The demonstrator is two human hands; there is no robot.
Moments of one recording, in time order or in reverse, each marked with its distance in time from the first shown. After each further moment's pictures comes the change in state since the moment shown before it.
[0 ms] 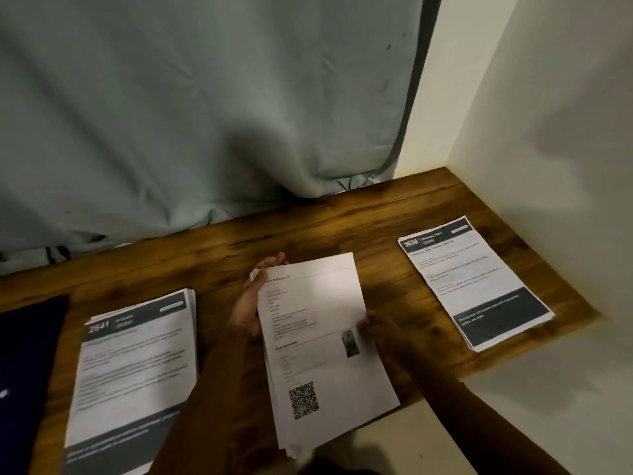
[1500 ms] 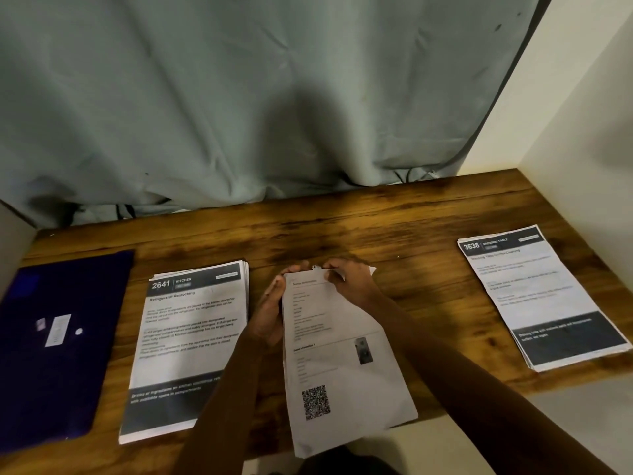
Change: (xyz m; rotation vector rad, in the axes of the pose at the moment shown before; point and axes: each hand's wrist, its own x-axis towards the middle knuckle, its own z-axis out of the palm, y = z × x) left_hand -0.045 0.009 -0.070 0.097 -0.030 0.049; right_hand 0.056 -0.111 0.112 -0.683 0.003 -0.566
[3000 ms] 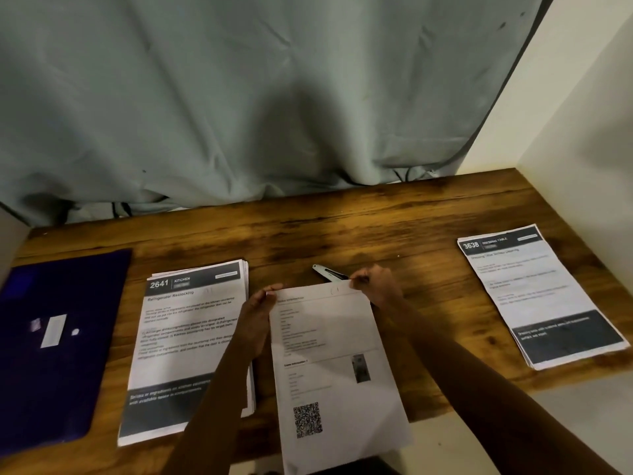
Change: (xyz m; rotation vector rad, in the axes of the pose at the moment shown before) left_hand -0.007 -0.008 -0.037 0.323 0.336 -0.032; right_hand -0.006 0.052 -0.004 -0.007 0.005 0.176
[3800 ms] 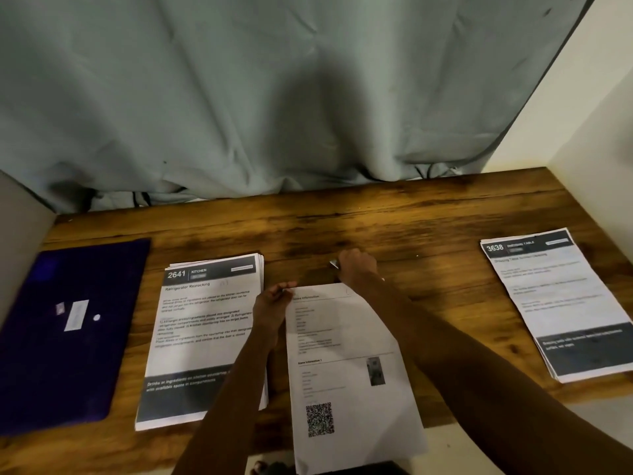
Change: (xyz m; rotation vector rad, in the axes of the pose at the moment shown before) left_hand 0.016 -0.006 0.001 0.308 0.186 0.014; right_hand 0.045 -0.068 0.028 -0.491 -0.022 -0.011
